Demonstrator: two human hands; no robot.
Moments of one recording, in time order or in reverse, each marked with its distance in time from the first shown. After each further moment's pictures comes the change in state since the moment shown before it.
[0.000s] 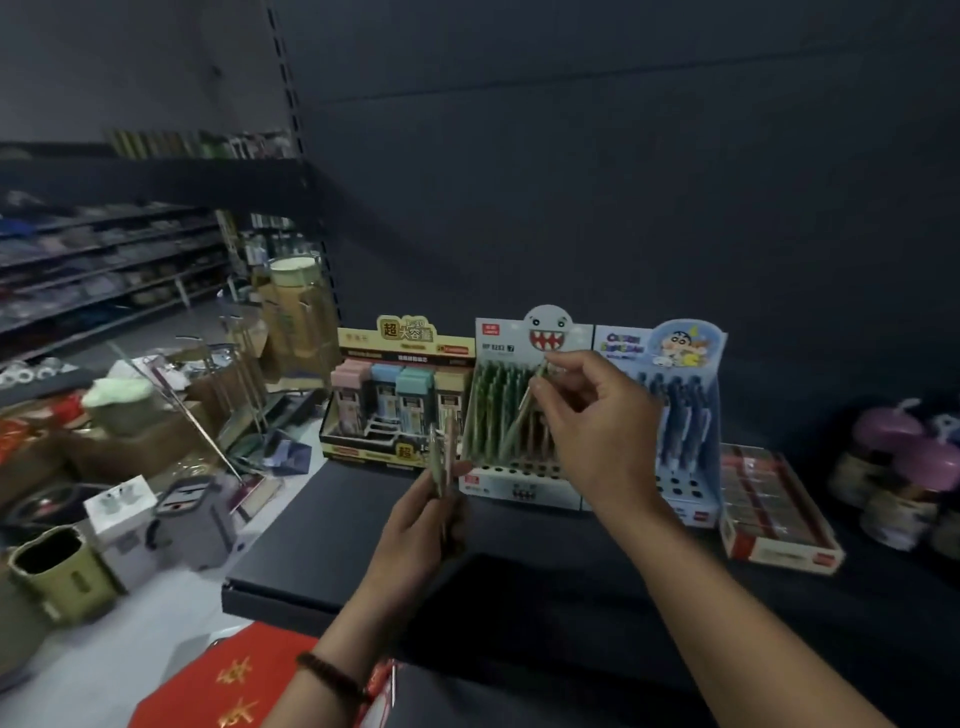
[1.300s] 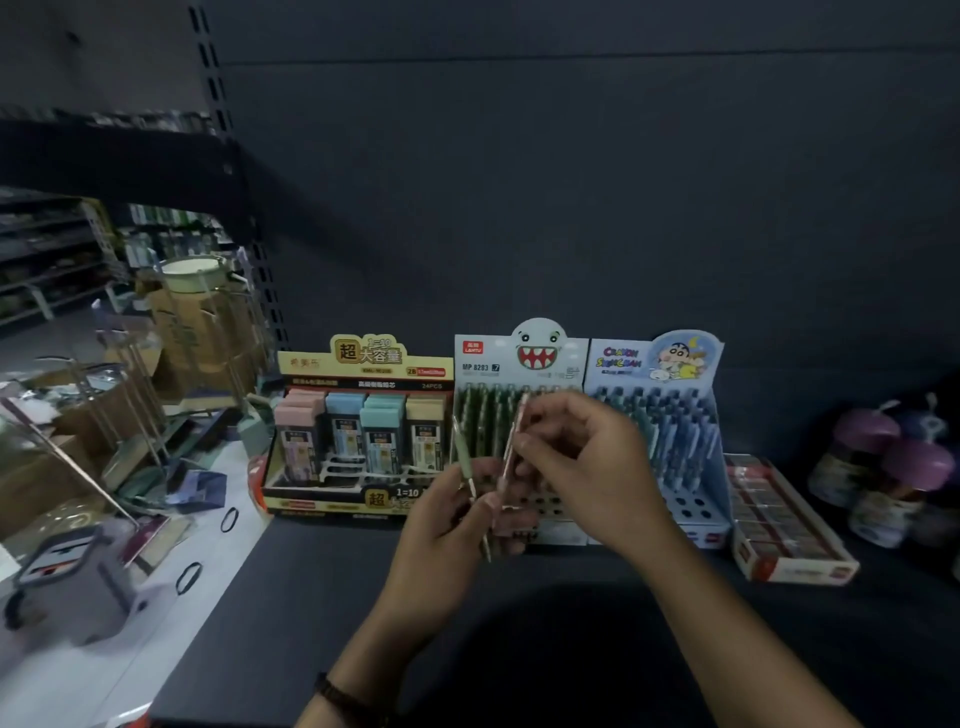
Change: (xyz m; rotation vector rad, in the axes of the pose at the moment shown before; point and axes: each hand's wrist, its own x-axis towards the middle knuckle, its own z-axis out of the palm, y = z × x) left_hand 0.065 0.004 0.006 -0.048 -0.340 0.089; right_hand 0.008 0.015 0.031 0.037 -0.212 0.248
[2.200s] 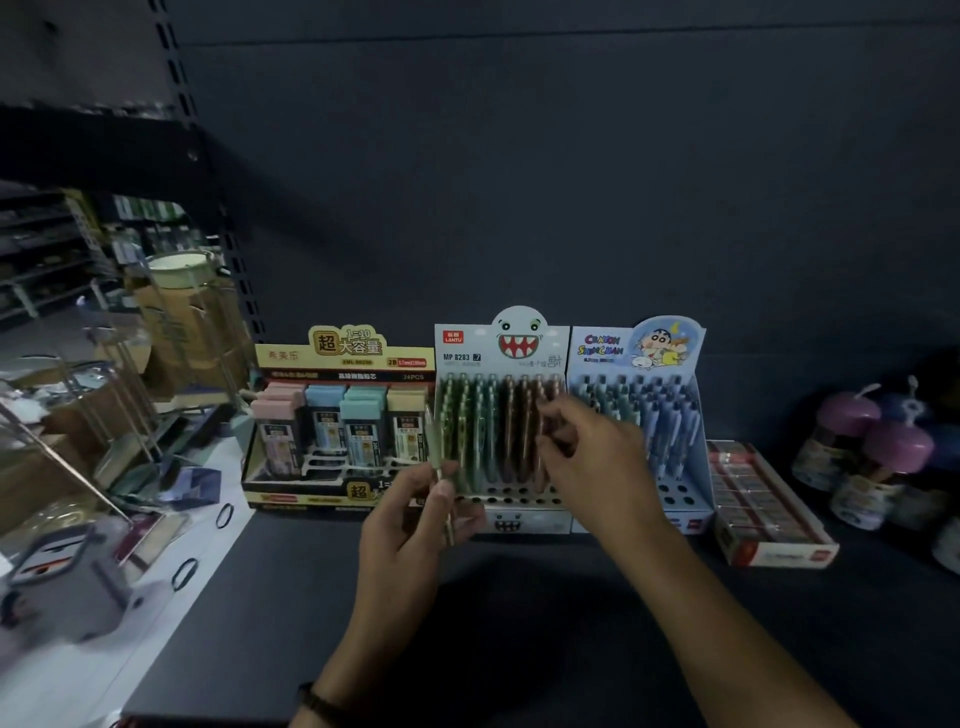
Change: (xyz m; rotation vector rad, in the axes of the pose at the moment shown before) left_hand -0.009 -0.015 -0.002 0.046 0.302 0.109; right_hand 0.004 0.040 -0.019 -0.548 0.096 -0.066
